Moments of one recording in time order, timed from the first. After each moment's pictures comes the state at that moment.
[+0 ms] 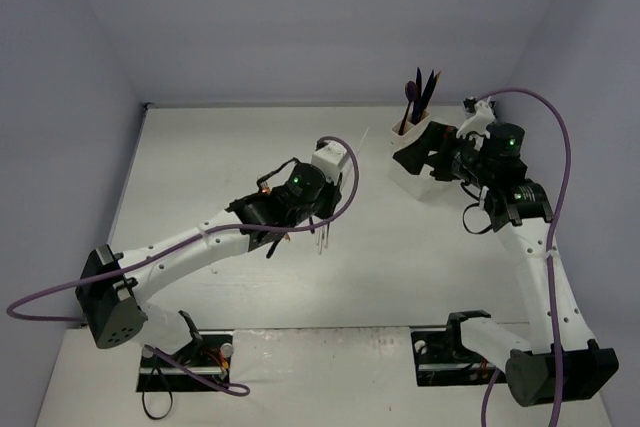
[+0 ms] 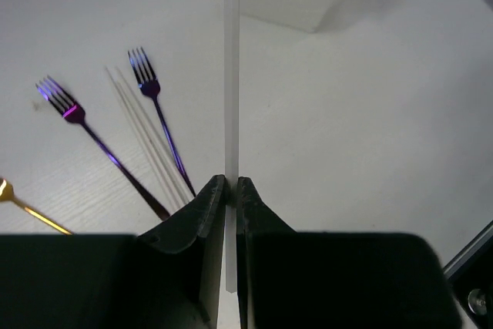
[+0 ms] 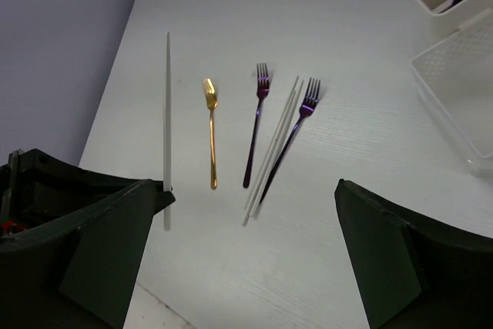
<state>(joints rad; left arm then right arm) -0.95 1.41 1.20 -0.26 -0.21 -0.28 0.09 1.06 1.14 -0.49 -0.48 0.41</state>
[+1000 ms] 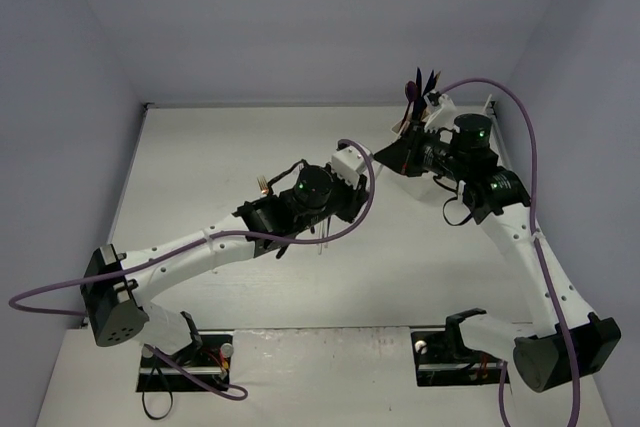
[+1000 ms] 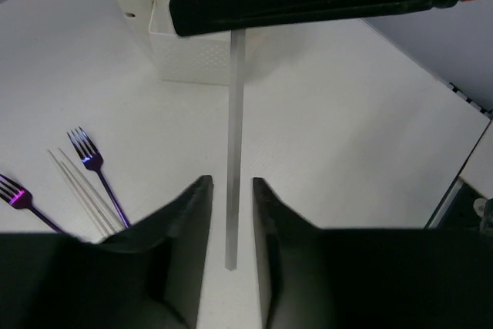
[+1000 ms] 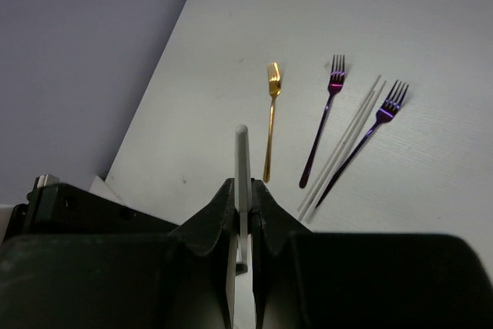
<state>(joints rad) -1.03 1.43 1.25 -0.10 -0.13 -0.20 0.27 1.14 1.18 -0.39 -0.52 0.49</state>
